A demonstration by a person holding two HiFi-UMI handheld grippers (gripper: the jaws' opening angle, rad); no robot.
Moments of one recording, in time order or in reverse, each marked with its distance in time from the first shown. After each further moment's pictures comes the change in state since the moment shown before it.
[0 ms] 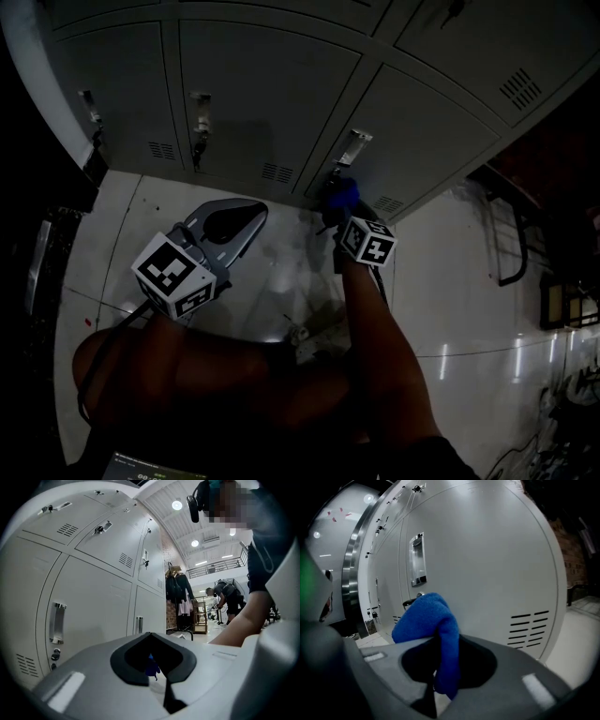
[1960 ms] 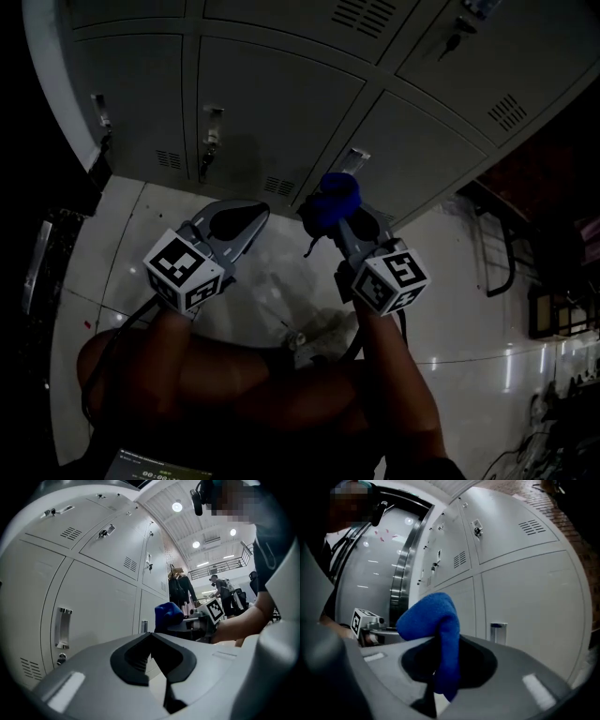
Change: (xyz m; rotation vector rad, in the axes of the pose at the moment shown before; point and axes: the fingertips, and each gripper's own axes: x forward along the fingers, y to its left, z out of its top) left arm -0.005 0.015 0.009 -0.003 -0.029 0.023; right arm -0.126 0.161 0.133 -0.249 -0.246 0.382
